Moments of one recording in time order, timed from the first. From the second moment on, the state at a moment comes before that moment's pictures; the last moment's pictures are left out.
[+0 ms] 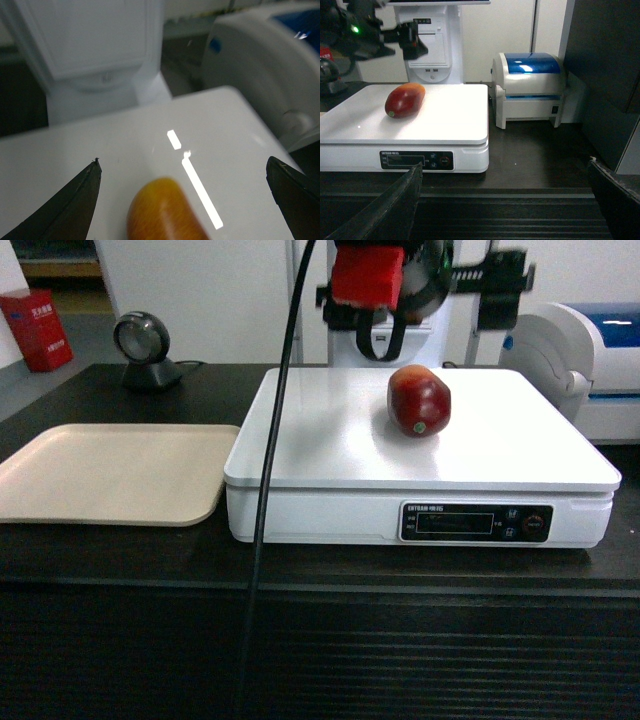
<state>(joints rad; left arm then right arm) -0.57 2.30 1.94 -0.02 -0.17 -0.14 0.00 0.00 0.01 0.00 0.00 0.00</state>
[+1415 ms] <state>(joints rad) -0.22 1.35 0.74 0.66 -0.25 0.01 0.00 0.00 0.01 0.00 0.00 0.00</state>
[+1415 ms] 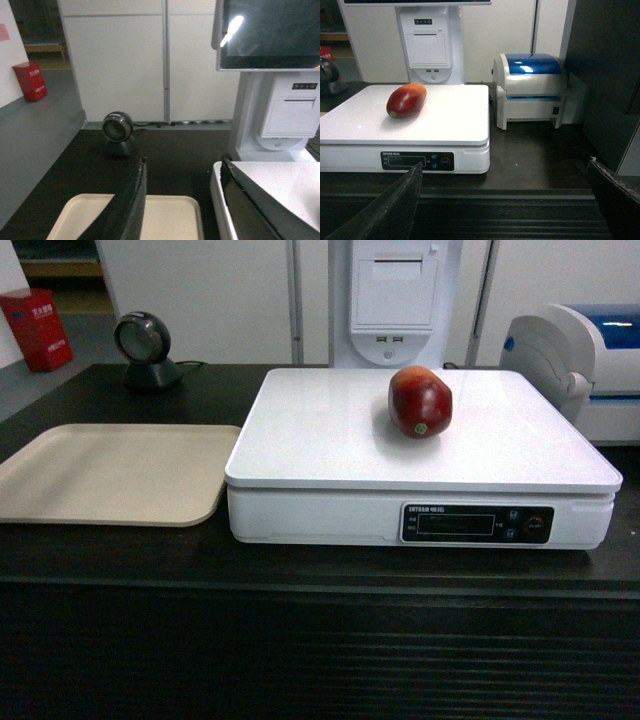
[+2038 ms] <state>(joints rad) -0.10 1.01 0.24 0.76 -0.10 0.00 0.00 0.00 0.01 0.00 0.00 0.00</state>
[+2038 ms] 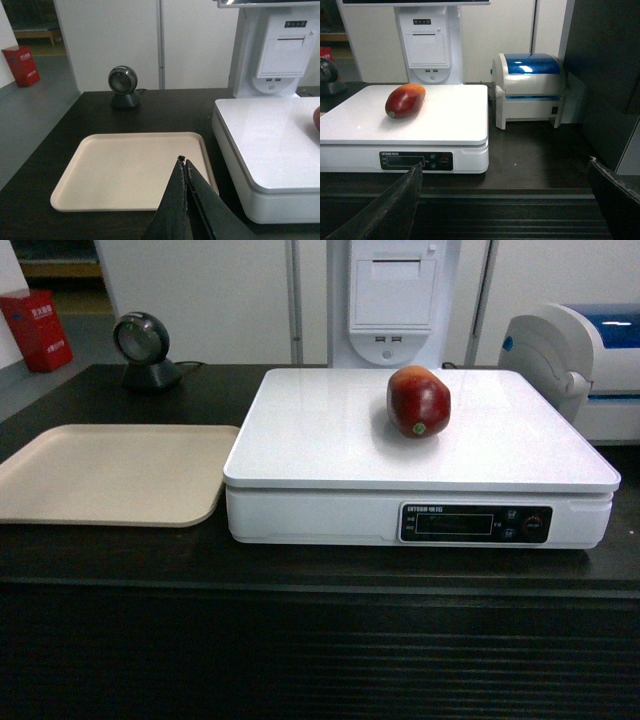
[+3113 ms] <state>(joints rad) 0.00 0.40 0.01 0.40 0.00 0.00 0.00 0.00 0.01 0.00 0.00 0.00</state>
